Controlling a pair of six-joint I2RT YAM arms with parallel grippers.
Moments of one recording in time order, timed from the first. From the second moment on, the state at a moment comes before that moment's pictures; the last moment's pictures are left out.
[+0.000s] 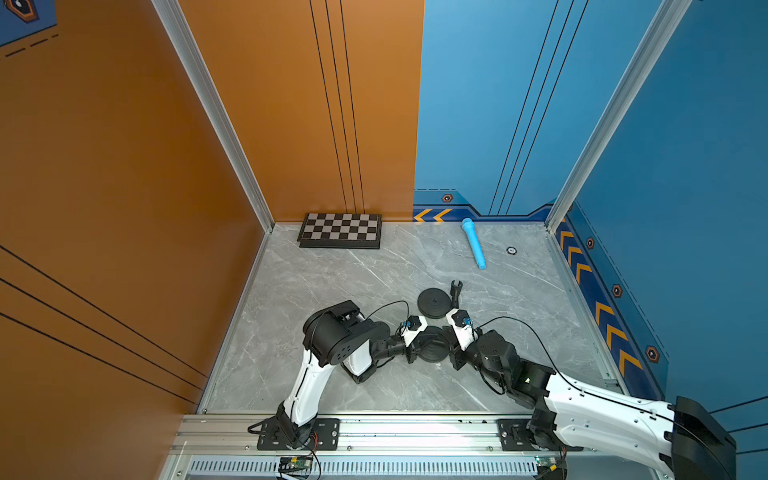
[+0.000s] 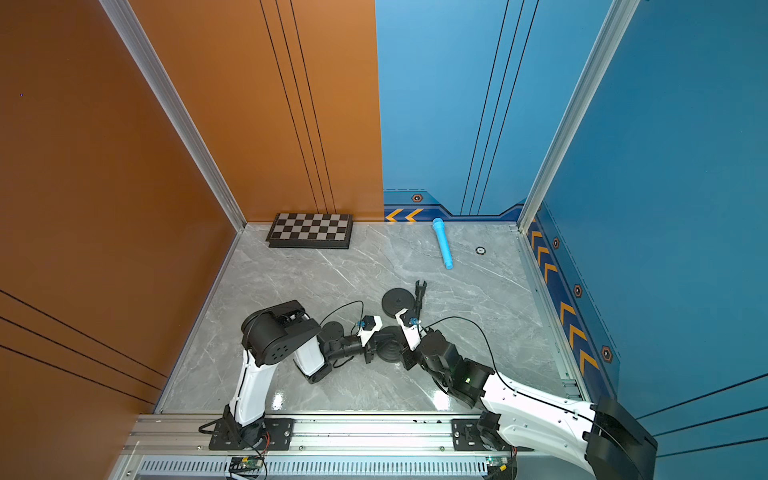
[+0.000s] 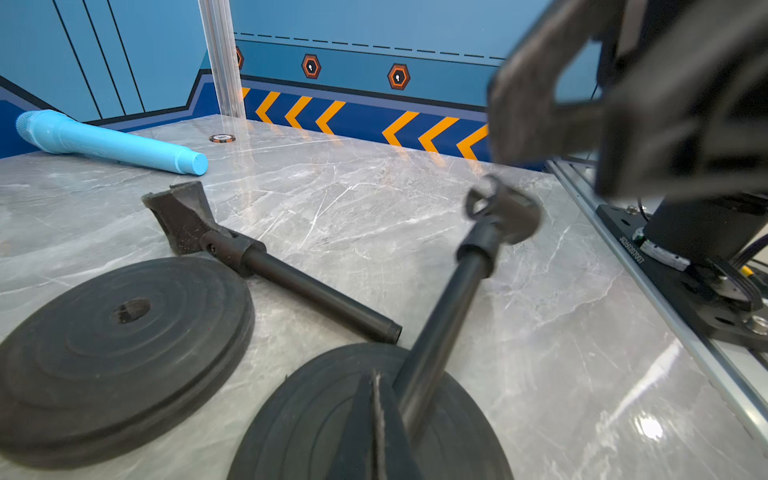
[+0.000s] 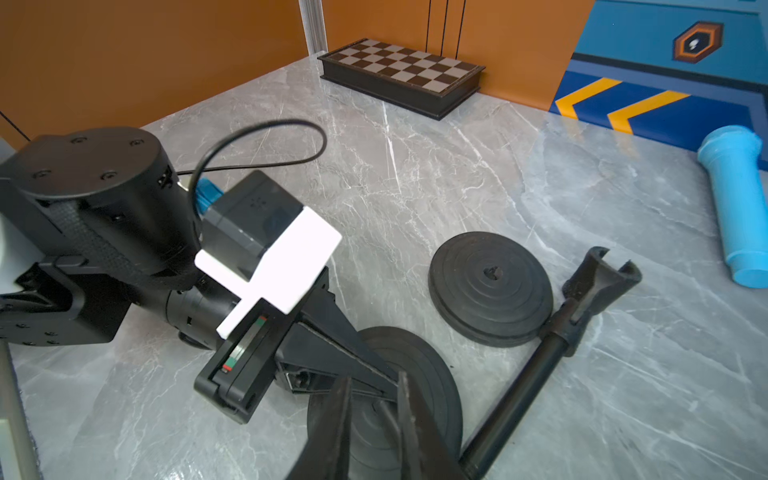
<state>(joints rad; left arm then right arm) -0.78 2.14 0.48 1.53 0.49 -0.03 0.93 0.87 0.34 0.17 0.23 0.15</state>
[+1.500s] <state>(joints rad) -0.77 2.14 0.48 1.52 0.48 -0.03 0.90 0.84 0.81 -1.02 0.02 0.66</state>
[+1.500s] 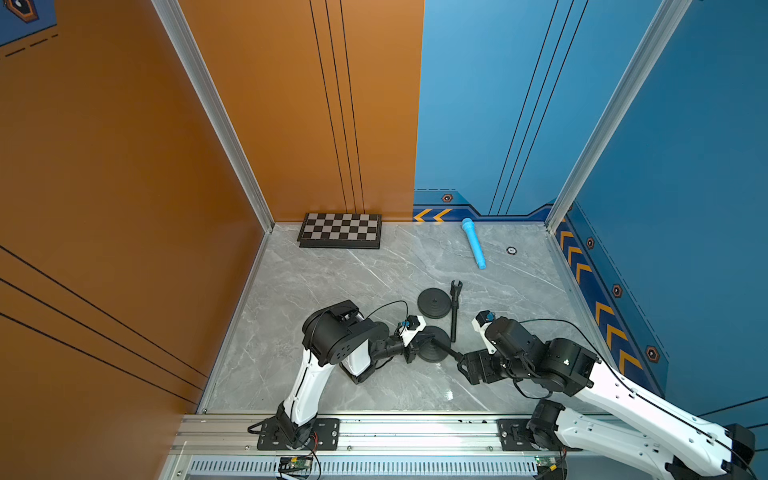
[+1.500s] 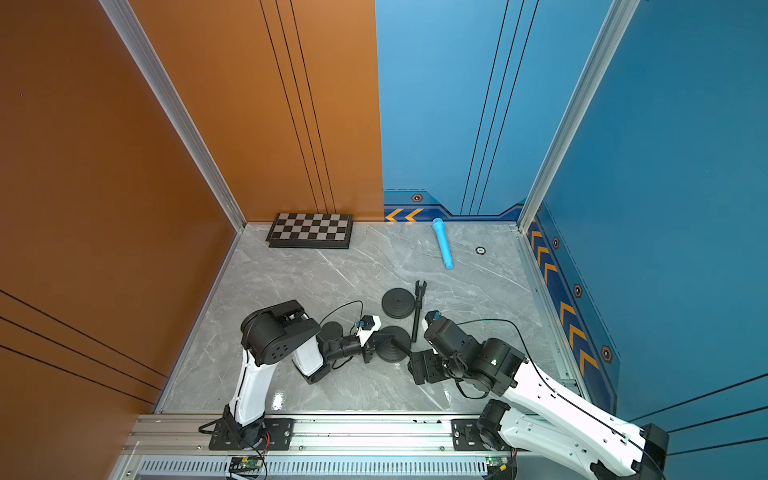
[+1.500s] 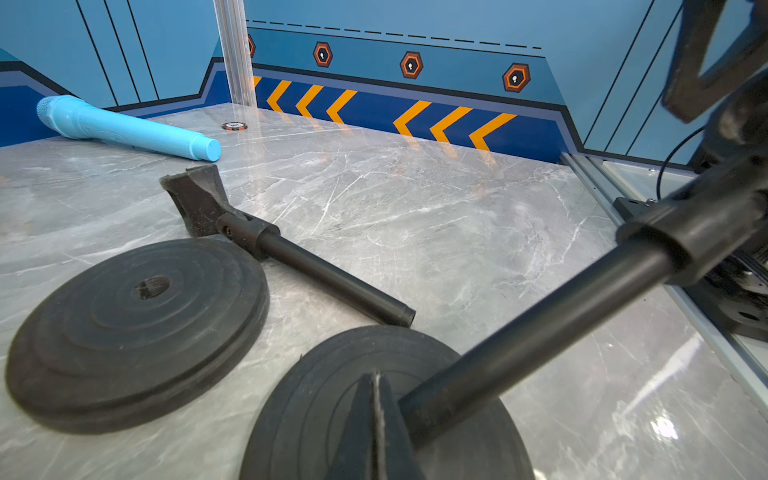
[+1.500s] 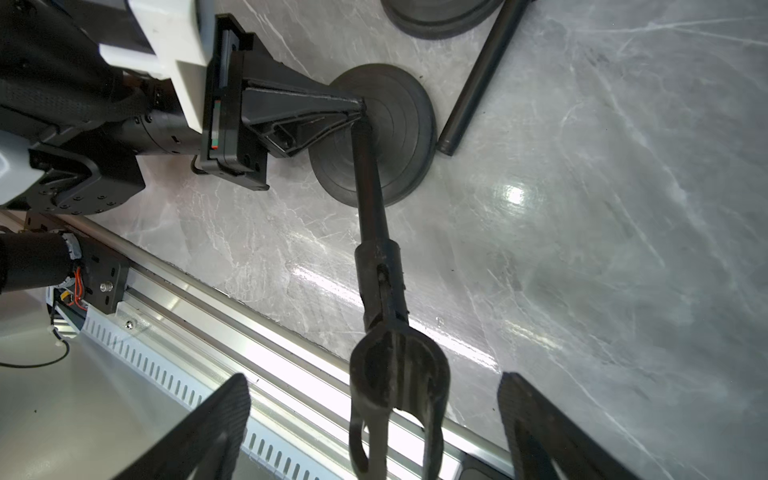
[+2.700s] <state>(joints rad) -0.76 2.15 0.48 1.50 0.48 -0.03 1.03 1.35 0.87 -0.99 0.05 0.72</state>
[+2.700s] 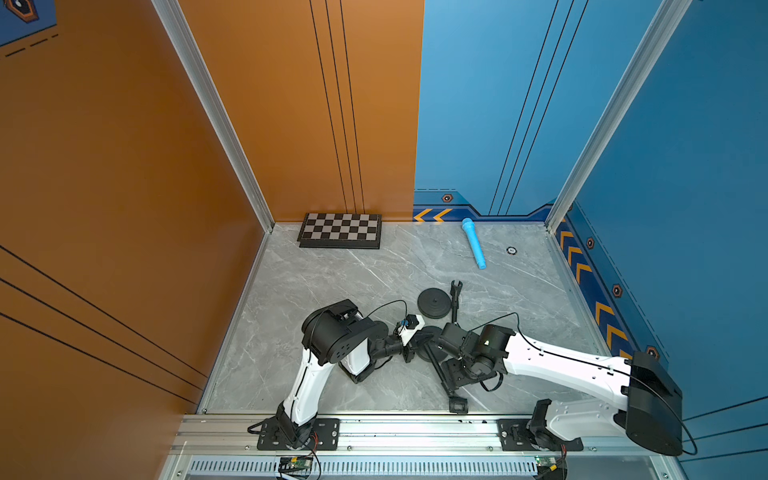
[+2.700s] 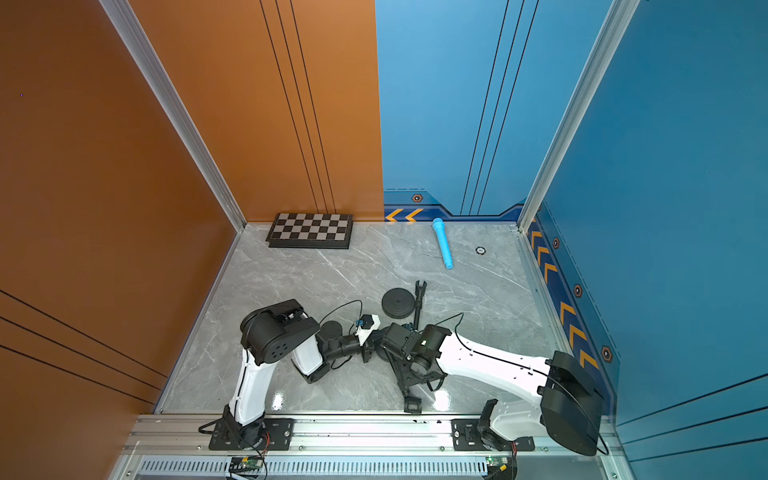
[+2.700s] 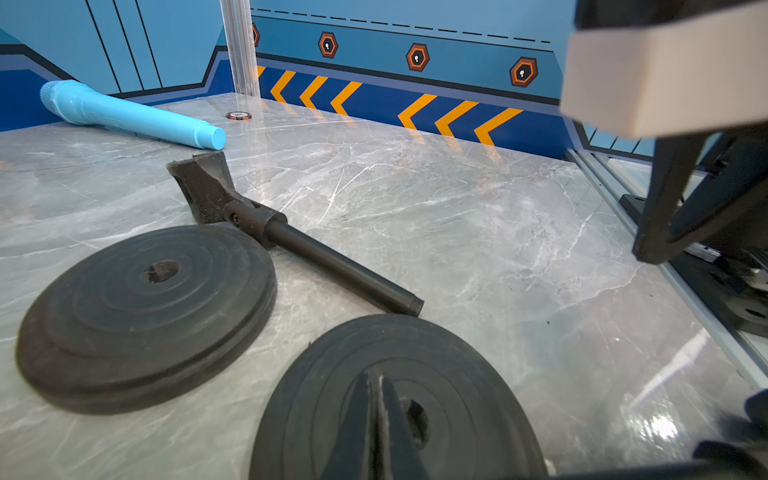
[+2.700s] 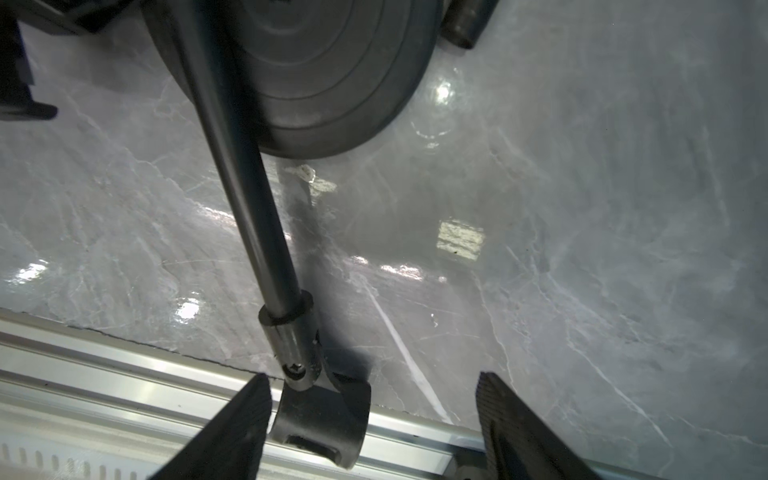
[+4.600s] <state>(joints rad) -0.98 1.66 0.27 1.32 0.31 0.70 0.70 1.22 0.92 -1.01 -0.75 0.82</state>
